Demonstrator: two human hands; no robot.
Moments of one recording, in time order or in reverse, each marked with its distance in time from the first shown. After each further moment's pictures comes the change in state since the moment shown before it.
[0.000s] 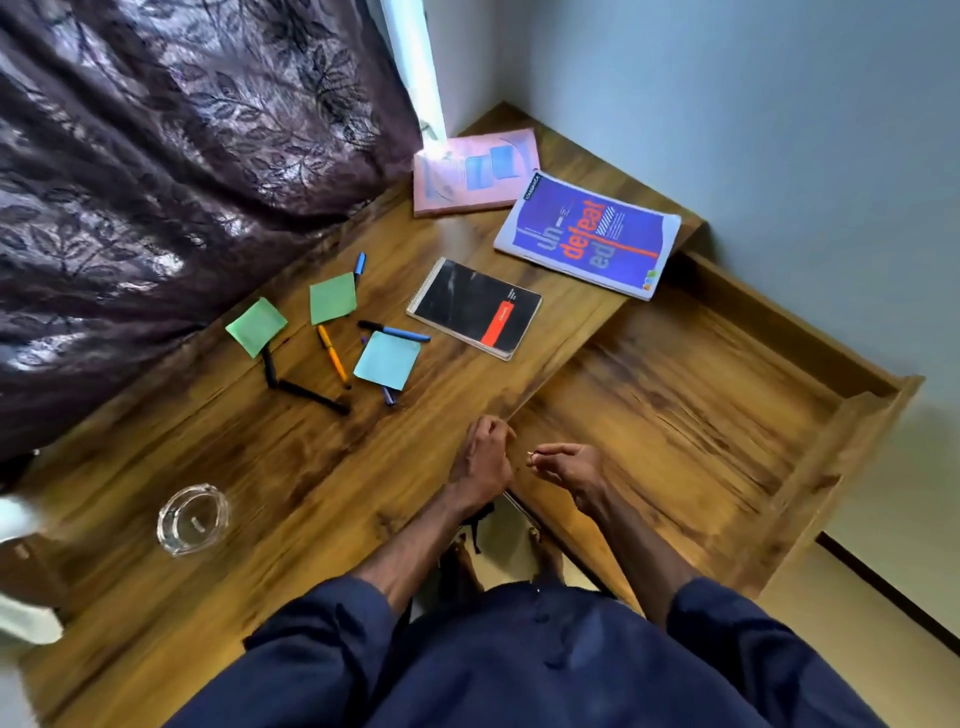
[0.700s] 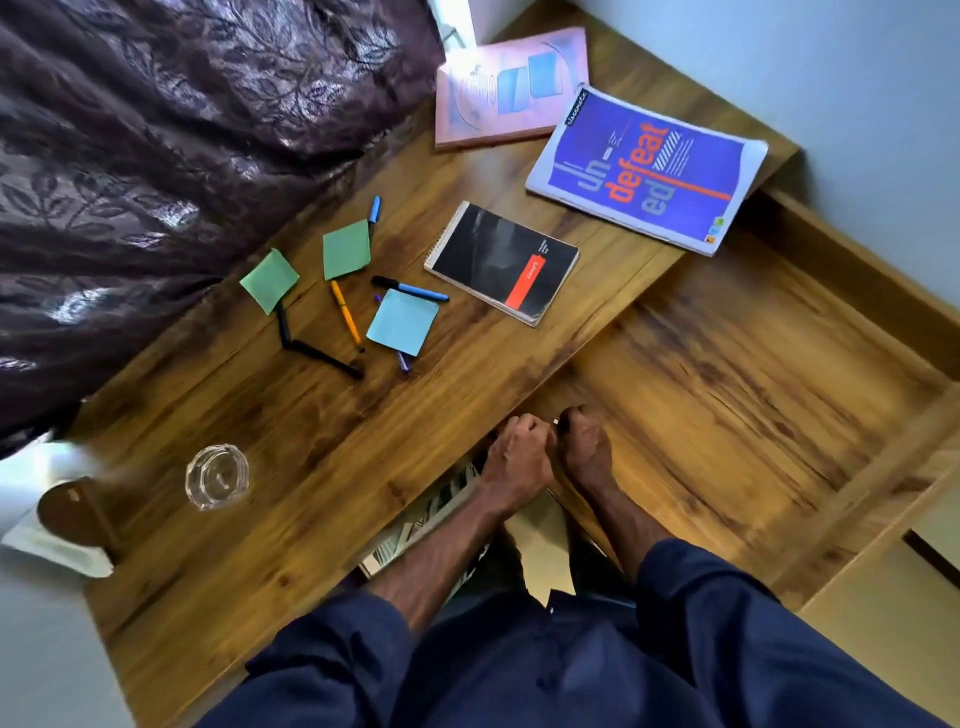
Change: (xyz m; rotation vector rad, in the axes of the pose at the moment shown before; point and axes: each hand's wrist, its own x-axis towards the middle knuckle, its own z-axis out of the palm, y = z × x) left_hand -0.003 0.010 0.036 0.059 -0.090 0.008; right_hand 0.075 0.052 0.004 -1.113 0.132 -0.545
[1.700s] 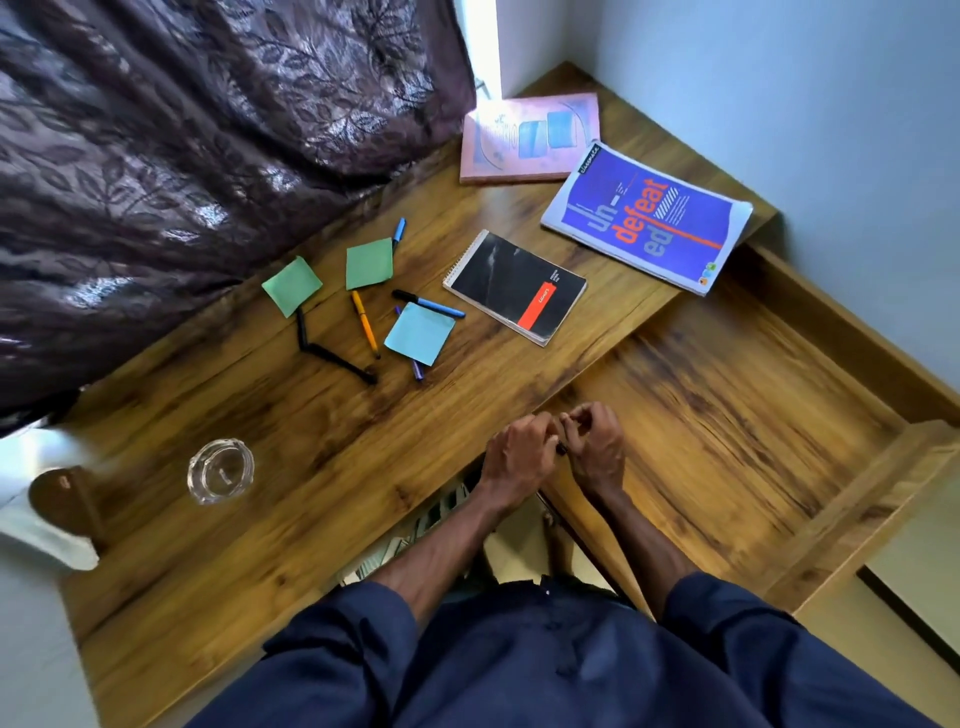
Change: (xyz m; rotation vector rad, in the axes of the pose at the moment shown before) left_hand -0.004 0.001 -0.025 -0.132 0.226 0.029; right_hand -0.020 -0.035 -0.052 0.303 0.305 -0.115
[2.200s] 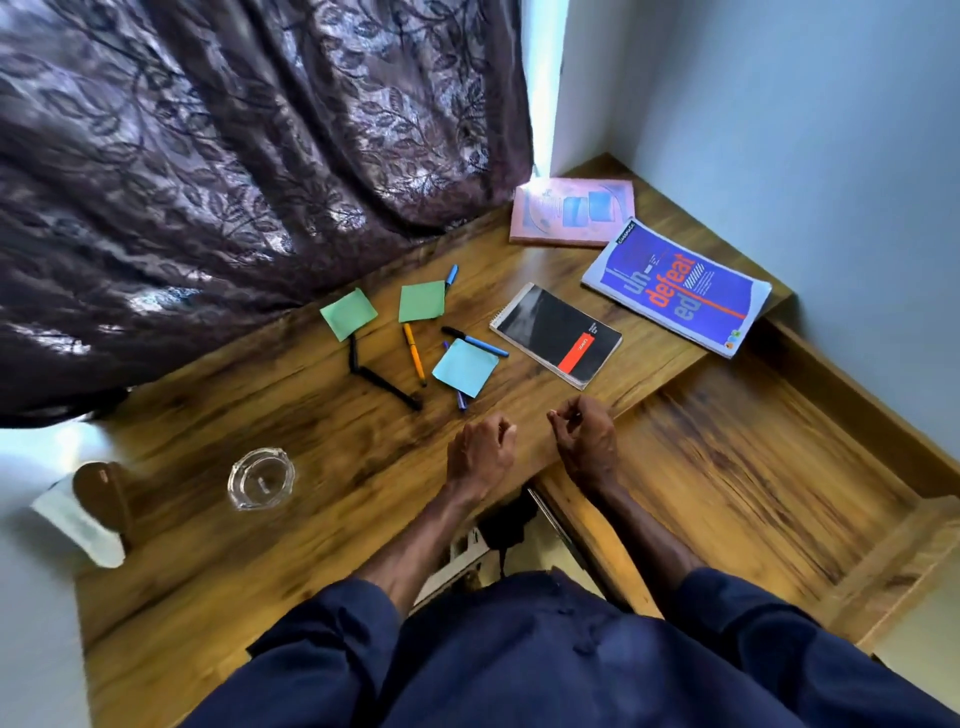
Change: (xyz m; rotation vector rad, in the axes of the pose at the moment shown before) left_hand -0.008 -0.072 -0.080 -0.005 0.261 -0.250; right_hand 0.025 -0.096 0.023 0.028 -0.007 -0.293
